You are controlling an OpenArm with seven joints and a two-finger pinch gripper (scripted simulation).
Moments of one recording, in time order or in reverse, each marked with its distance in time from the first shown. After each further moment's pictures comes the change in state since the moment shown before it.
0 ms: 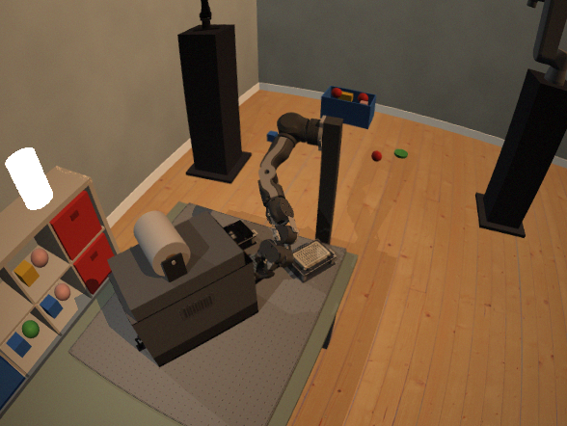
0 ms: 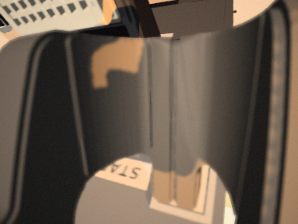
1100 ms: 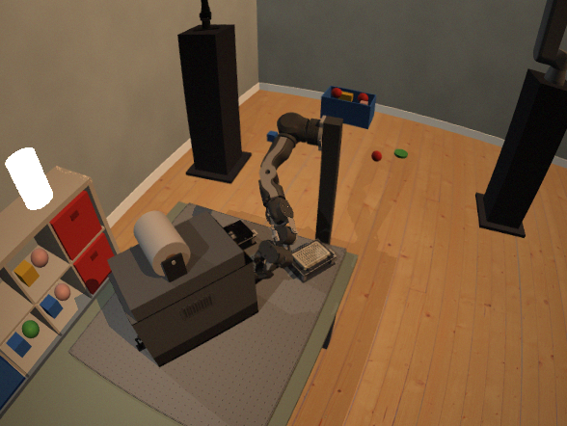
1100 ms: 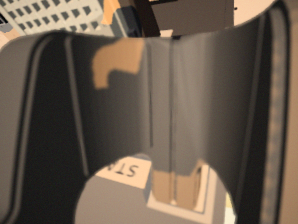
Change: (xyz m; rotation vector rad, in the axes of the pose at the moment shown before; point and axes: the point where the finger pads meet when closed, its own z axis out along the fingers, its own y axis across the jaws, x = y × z) arm -0.003 0.000 0.002 0.003 0.002 0.000
